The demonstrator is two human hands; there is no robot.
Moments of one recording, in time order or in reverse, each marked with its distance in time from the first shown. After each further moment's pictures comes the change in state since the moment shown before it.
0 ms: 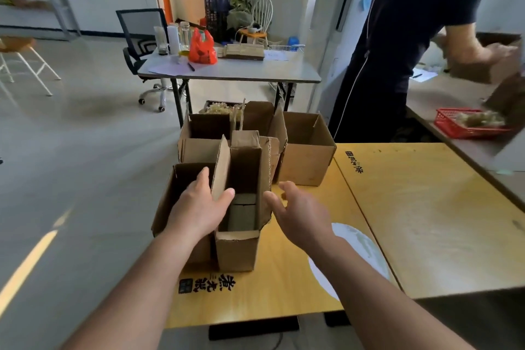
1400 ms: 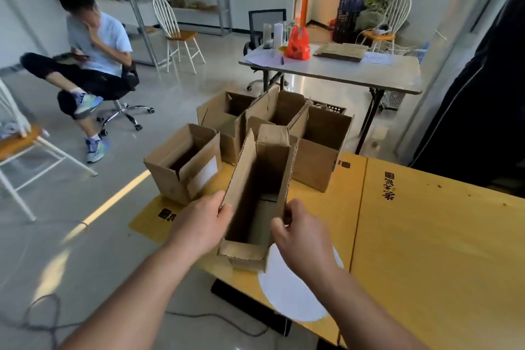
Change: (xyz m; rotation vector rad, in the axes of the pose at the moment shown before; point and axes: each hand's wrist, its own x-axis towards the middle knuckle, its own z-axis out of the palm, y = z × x) left_hand -0.110 0.147 0.130 0.154 0.331 -0.255; right_hand -0.014 0.173 -0.076 0.360 -0.355 -0.336
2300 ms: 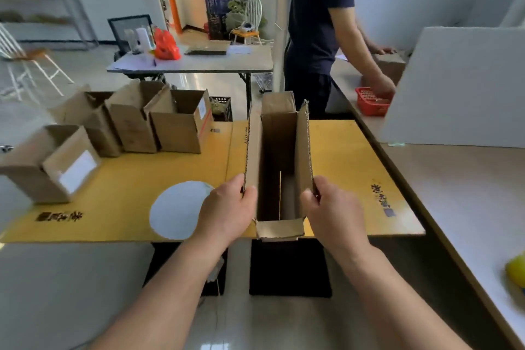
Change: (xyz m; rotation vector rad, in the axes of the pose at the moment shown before) left_hand -0.213 0.206 0.073 -0.272 -0.207 0.337; right_hand -0.270 0.109 -0.169 -0.278 0.510 0.235
